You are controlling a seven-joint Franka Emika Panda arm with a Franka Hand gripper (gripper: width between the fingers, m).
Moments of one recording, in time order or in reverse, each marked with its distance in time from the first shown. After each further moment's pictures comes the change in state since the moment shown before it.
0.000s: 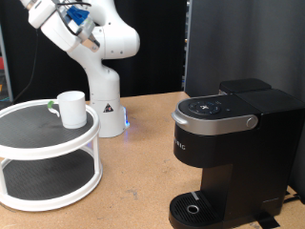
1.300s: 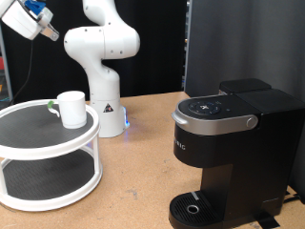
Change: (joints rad) arm -0.022 -0.023 -0.249 0.125 -0.205 -0.305 -0.255
